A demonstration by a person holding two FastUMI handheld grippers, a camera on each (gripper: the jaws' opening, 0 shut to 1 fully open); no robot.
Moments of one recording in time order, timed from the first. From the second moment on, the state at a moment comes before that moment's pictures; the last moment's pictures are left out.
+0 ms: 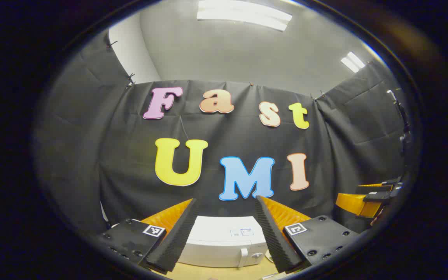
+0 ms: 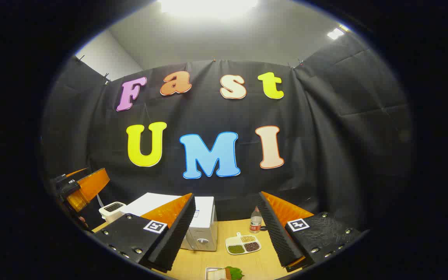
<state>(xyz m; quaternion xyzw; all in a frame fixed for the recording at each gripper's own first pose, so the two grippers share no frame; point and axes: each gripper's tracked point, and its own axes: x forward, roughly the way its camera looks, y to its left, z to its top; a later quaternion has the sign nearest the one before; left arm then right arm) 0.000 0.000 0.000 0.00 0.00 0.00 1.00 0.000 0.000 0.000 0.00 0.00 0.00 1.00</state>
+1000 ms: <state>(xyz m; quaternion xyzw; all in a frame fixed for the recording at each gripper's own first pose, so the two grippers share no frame) 0.007 -0.003 -0.072 -0.02 0.05 -0.03 1.00 -0.006 -0.003 -0.027 -0.02 0.01 -0.02 1.00</state>
